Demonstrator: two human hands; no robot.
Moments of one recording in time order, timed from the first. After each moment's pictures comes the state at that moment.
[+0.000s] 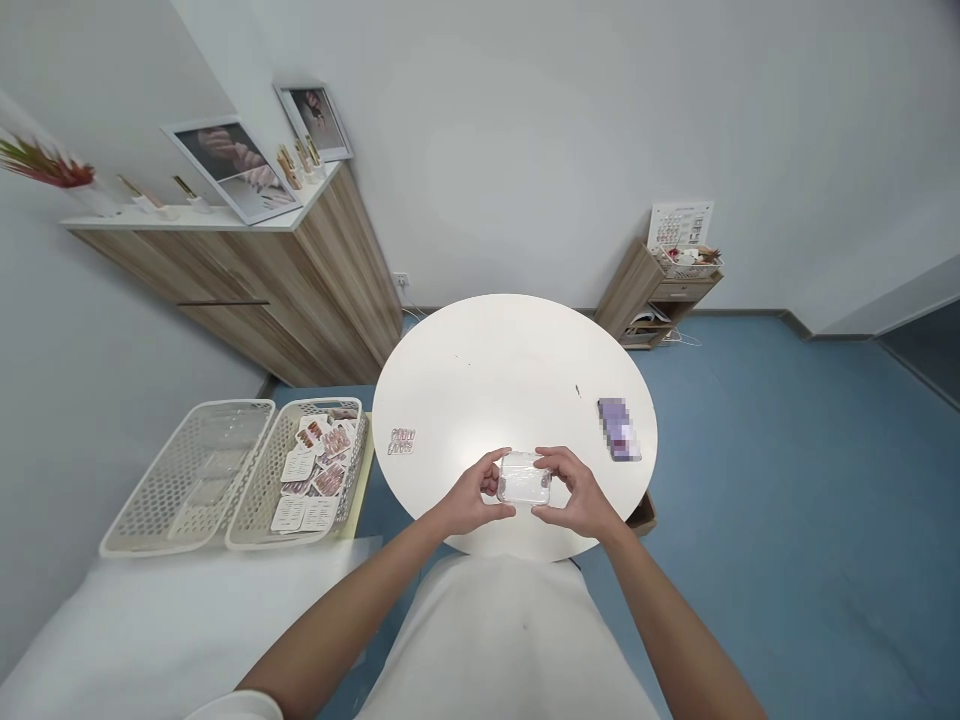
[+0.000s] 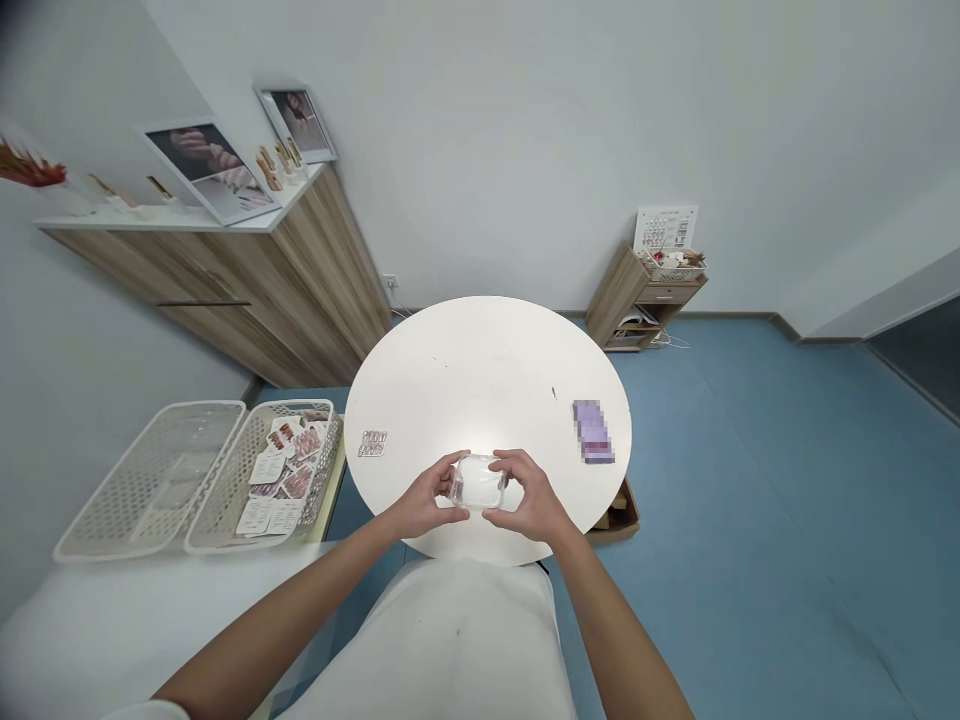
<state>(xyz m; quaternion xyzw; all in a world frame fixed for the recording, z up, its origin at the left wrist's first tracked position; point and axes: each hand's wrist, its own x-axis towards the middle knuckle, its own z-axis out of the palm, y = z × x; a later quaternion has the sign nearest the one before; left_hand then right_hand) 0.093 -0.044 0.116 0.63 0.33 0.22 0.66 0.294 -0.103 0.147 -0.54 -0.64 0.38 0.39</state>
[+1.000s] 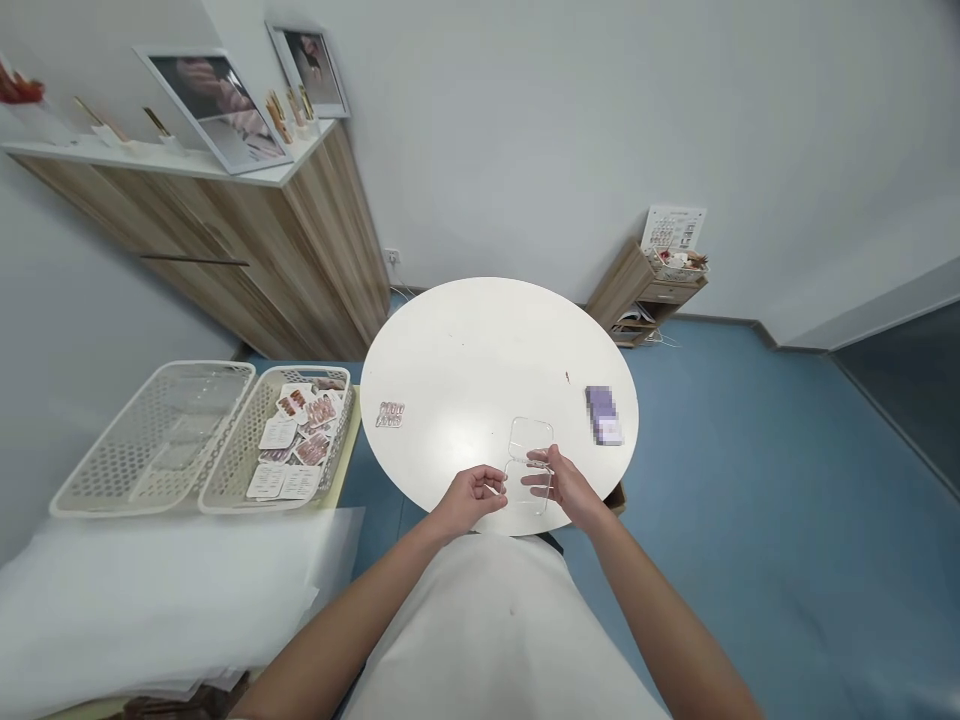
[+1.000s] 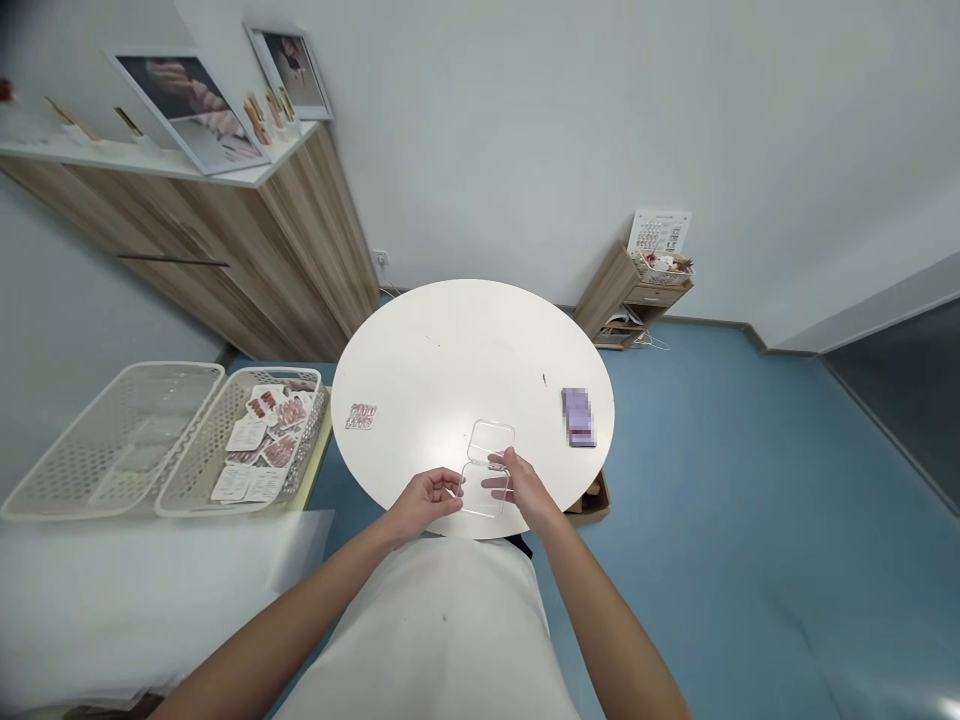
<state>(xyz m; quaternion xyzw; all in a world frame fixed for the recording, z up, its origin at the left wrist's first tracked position) 0.097 -0.090 0.085 0.50 0.37 0.26 0.74 0.290 -0.120 0.128 -0.61 -0.32 0.62 0.38</state>
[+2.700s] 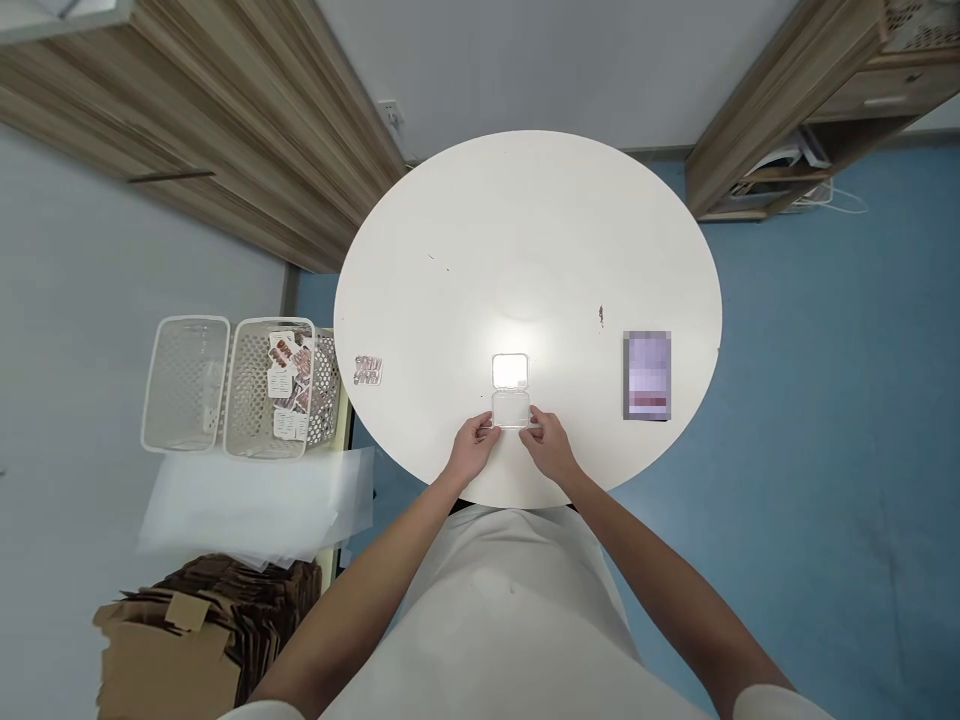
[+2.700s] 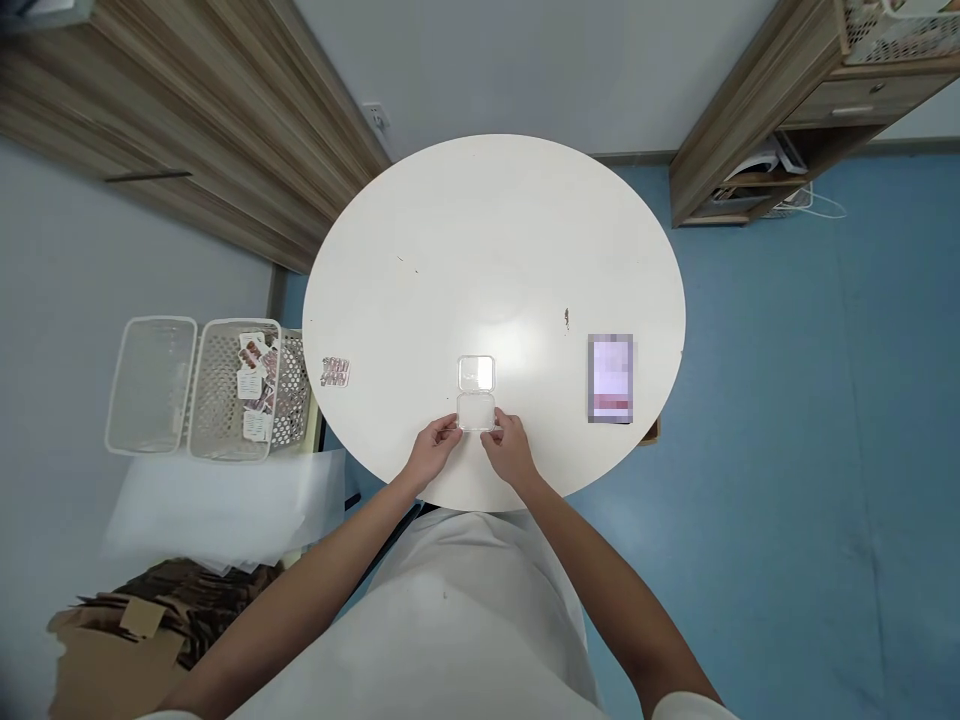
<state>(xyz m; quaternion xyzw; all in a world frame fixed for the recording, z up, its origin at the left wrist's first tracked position) 0.167 -0.059 0.000 0.43 0.67 0.18 0.58 0.331 -0.074 0.010 -0.68 -0.37 0.59 0.25</state>
